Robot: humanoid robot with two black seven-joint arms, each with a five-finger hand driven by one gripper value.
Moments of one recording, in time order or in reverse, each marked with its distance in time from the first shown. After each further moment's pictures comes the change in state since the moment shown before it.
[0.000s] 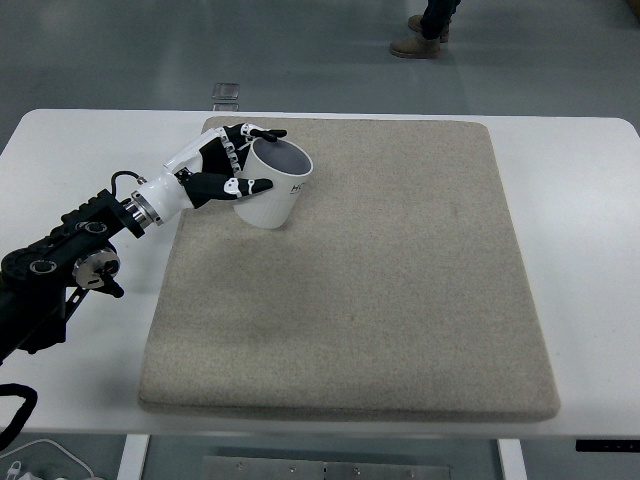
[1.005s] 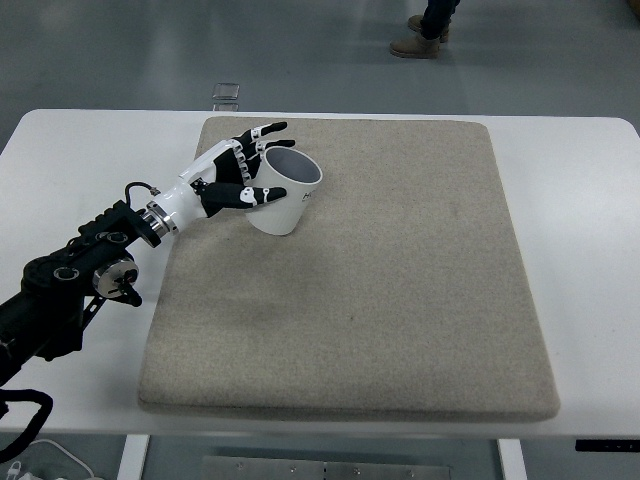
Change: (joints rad) left arm 0.005 -0.050 0.034 0.036 -0.015 0.060 0.000; right arm -0.008 0.000 -0.002 0.002 -0.002 0.003 0.000
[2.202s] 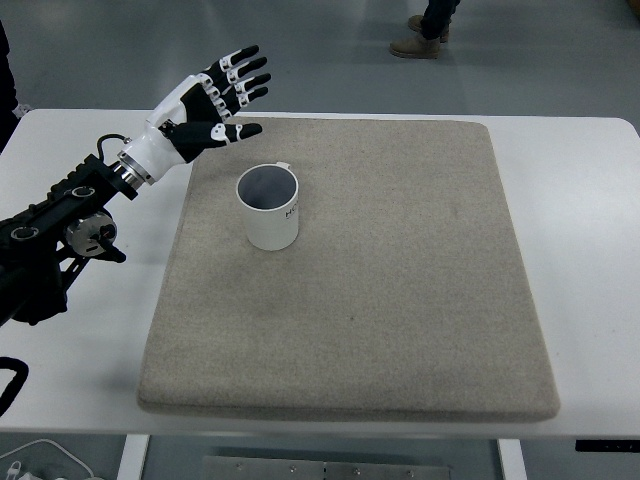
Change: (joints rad) left arm -0.104 0.095 -0.006 -0.076 -0.222 -0.029 0.000; right arm 0.000 0.000 -0.001 0.001 -0.002 0.000 0.000
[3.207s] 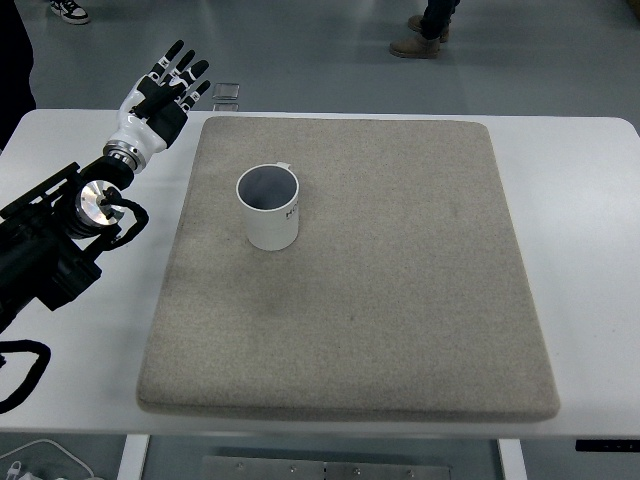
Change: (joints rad) left arm -0.052 -0.070 -0.010 0.140 -0.652 0.262 0.353; right arm 0.001 0.000 0.005 0.003 0.003 0.001 0.000
